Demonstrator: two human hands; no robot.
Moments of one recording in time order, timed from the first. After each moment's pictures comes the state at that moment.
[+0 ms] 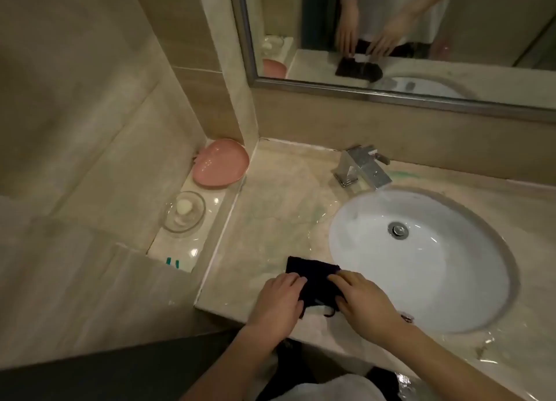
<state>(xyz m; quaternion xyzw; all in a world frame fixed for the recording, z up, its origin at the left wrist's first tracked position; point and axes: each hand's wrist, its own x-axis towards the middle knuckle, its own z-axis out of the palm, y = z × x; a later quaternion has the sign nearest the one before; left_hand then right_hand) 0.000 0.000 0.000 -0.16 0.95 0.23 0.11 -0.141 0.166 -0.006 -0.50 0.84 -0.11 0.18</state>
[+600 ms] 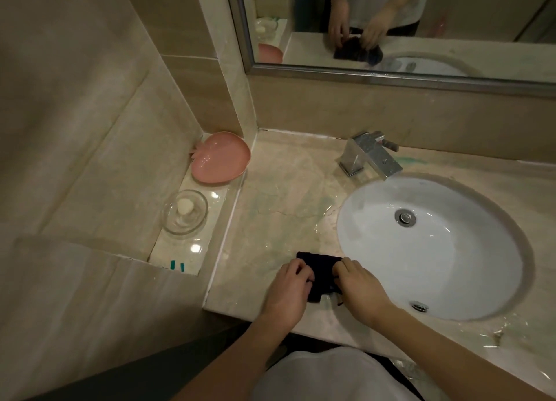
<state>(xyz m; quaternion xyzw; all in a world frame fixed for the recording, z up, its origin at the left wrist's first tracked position) -0.006 -0.017 -0.053 -0.19 0.93 0.30 0.03 -0.132 0.130 -0.026 -0.45 0.87 -0.06 0.22</state>
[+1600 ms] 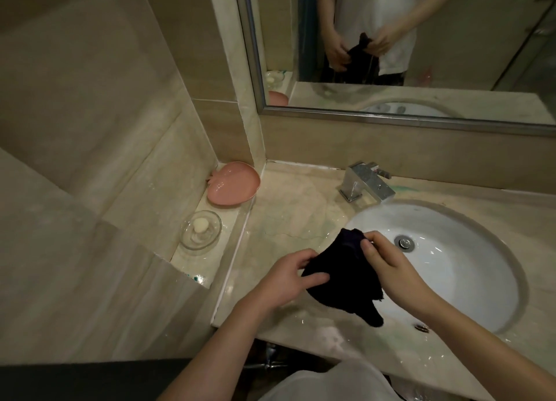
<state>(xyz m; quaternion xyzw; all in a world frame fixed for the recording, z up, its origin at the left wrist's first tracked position) -0.024 -0.052 0.071 -0.20 0.77 0.60 0.05 -0.149 0.133 0.113 -0.25 0.73 -0.56 0.30</state>
